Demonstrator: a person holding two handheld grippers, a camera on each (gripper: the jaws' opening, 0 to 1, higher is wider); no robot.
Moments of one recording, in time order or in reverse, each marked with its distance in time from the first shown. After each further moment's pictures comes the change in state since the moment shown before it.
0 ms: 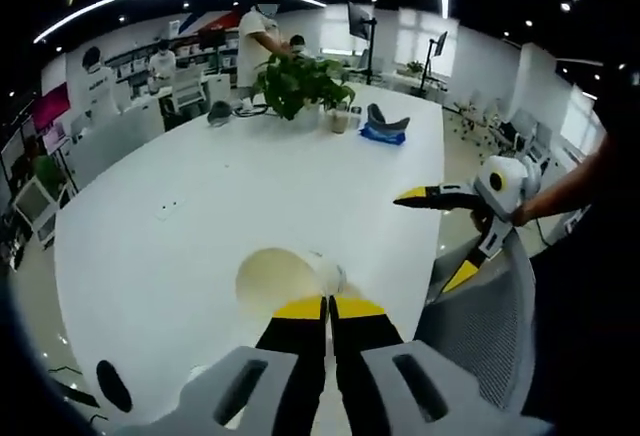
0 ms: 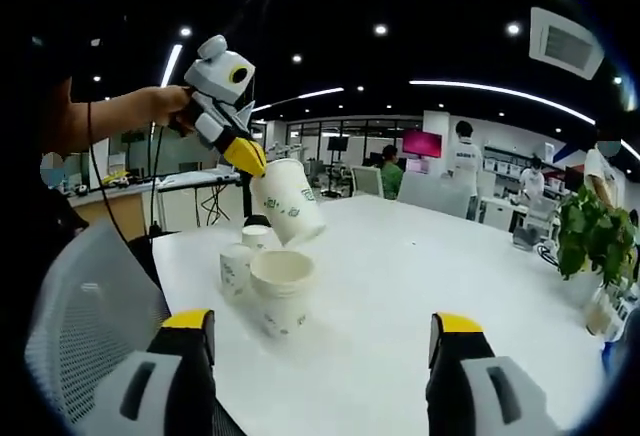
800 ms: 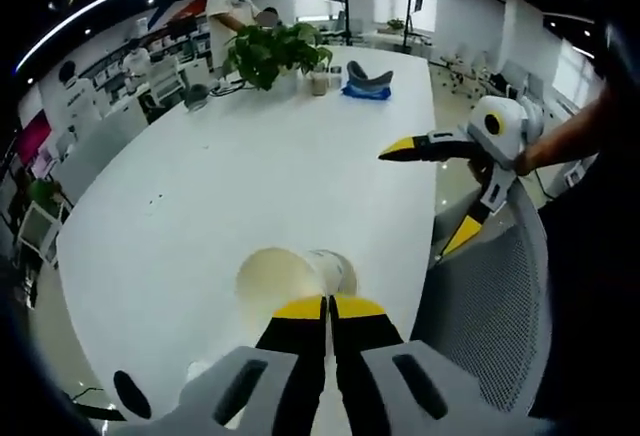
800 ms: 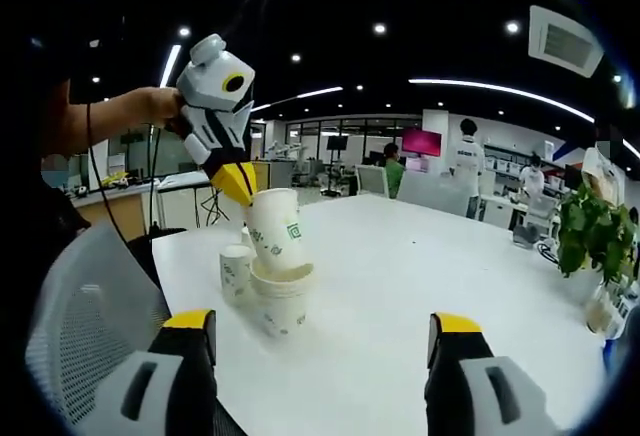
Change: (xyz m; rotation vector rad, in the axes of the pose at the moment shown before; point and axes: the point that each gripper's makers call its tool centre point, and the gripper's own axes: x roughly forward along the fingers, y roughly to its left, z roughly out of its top) left arm 0.018 -0.013 -0.025 0.113 0.141 -0.009; right arm 0.000 -0.001 -0.001 0.010 0.003 -0.002
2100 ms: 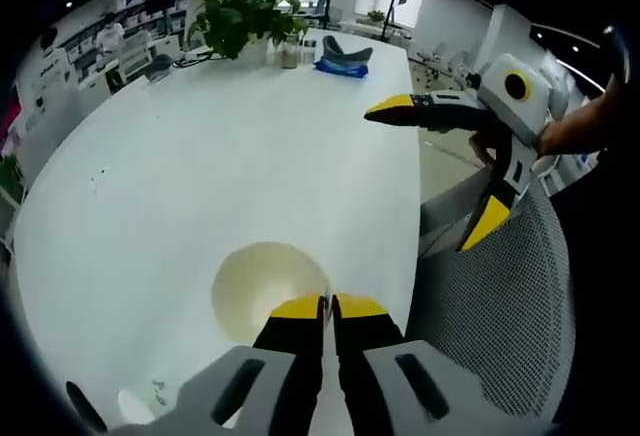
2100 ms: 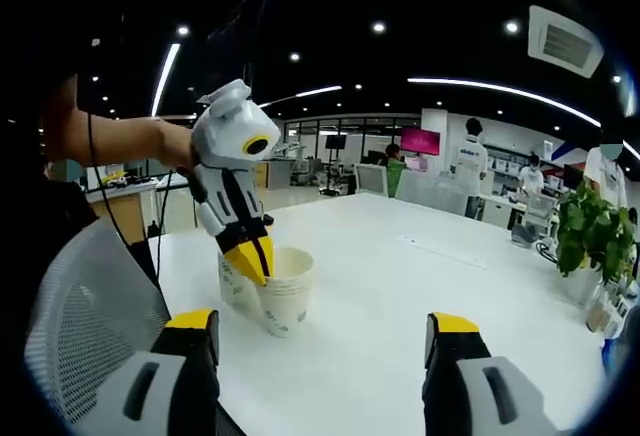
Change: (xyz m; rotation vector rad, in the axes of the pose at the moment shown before) left arm 0.081 -0.017 -0.032 -0.054 0.047 -0.167; right arm 0.000 -0.001 -0.001 0.000 0.005 -0.005
